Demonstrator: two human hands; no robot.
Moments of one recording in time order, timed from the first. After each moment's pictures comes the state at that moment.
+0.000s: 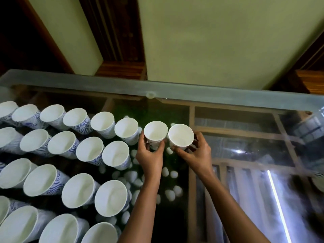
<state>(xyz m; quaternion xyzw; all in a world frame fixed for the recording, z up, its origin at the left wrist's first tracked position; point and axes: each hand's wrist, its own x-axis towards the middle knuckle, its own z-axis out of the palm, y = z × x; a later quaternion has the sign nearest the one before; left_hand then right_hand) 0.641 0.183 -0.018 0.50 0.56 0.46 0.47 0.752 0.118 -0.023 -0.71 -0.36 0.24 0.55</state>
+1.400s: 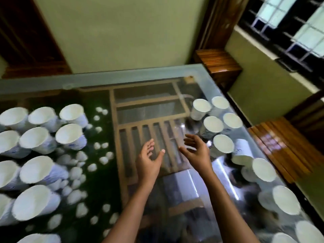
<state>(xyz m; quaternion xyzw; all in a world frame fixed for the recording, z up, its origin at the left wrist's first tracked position) 0.685 -0.081 0.015 0.64 0.40 0.27 0.60 0.787 -0.186 0.043 -0.82 -0.18 0.16 0.51</state>
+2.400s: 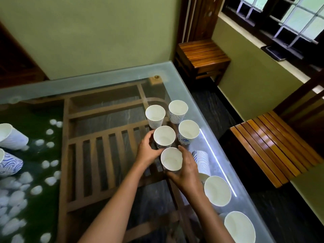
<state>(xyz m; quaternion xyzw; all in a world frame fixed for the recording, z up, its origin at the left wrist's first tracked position) 0.873 -0.143 -0.017 0.74 0.30 0.15 0.58 0.885 -0.299 0.013 -0.87 -0.24 0.12 0.42</state>
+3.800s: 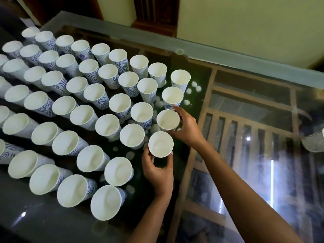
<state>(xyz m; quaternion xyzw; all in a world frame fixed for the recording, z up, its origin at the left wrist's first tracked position) 0.532 -0.044 -0.017 0.43 0.65 0.53 0.33 0.649 0.036 0.015 -0.68 -0.58 0.30 0.34</state>
